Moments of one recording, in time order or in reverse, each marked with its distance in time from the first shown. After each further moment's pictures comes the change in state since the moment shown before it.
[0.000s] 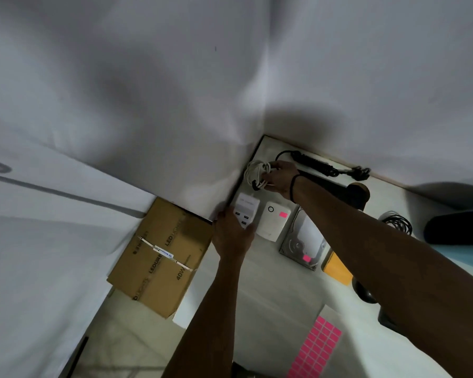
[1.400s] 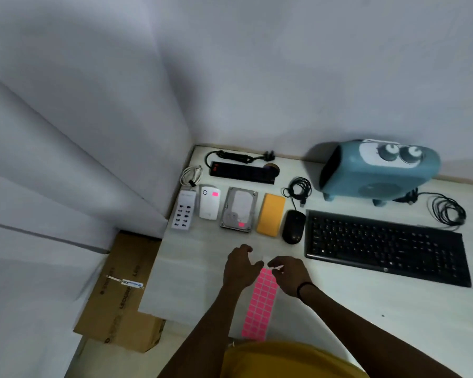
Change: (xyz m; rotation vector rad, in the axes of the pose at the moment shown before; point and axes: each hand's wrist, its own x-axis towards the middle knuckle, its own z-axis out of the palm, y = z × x) left_hand -0.208 0.016 0.080 0.077 -0.507 0.258; right_hand -0.236 0.291 -0.144 -0.777 0.220 -0.183
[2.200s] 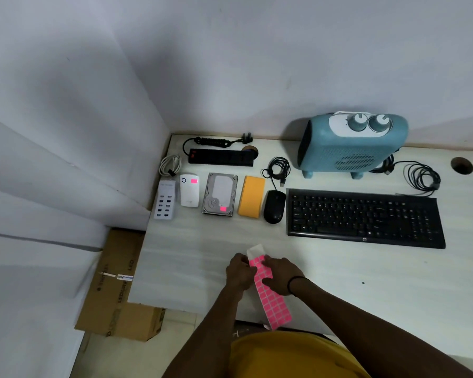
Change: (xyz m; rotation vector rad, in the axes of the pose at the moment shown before) left_hand -0.039 0.006 0.057 -0.293 -0.090 -0.290; right_hand -0.029 0.041 0.013 -0.277 -0.245 -0.041
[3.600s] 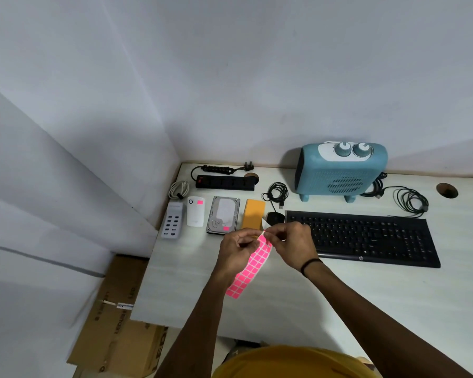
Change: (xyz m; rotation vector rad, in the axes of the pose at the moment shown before) left_hand -0.063 0.079 -0.067 -0.219 -0.035 0.619; right_hand -0.056 -0.030 -0.104 0.539 0.737 -0.243
